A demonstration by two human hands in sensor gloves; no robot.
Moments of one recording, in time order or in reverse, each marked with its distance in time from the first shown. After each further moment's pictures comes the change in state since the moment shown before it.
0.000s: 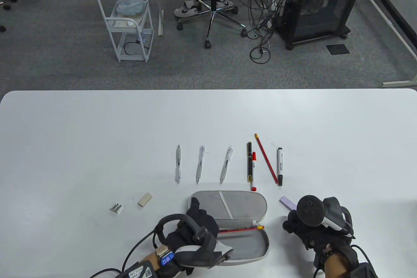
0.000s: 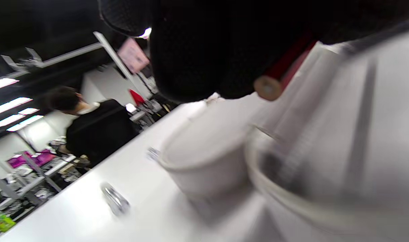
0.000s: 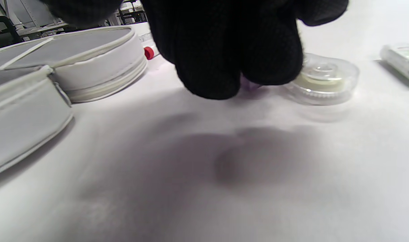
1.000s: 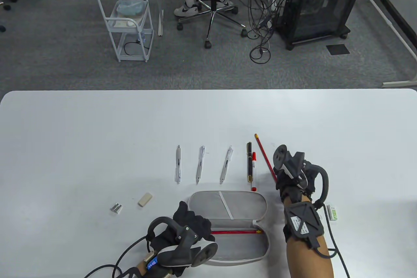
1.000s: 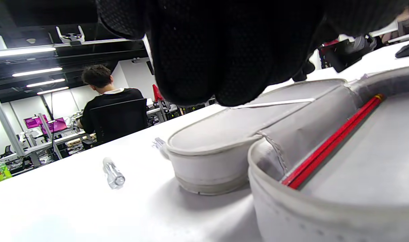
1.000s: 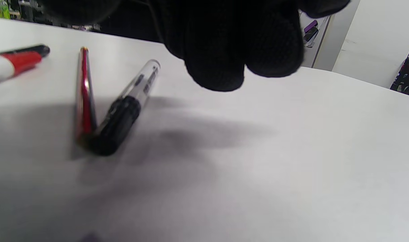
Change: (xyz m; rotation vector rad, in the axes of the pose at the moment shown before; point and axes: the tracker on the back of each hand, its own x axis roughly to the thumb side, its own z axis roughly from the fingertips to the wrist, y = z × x) left_hand -0.044 -0.006 0.025 0.173 0.186 0.275; right_hand 0.021 -0.030 -0.138 -0.203 0.555 0.243
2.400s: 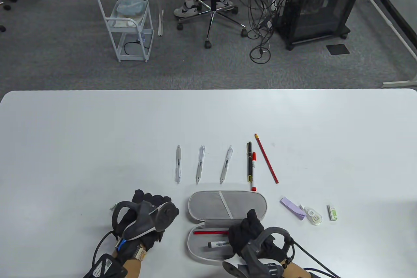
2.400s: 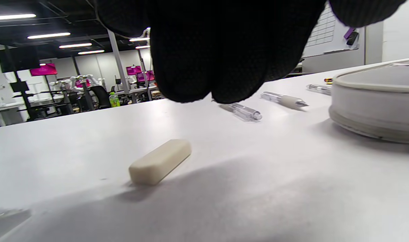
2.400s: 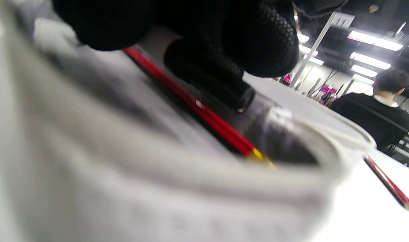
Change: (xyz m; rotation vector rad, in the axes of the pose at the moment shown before) left_hand -0.103 -0.039 0.009 -0.141 0.373 0.118; right_hand 0.046 0.019 0.237 -0.352 -1.066 0.259
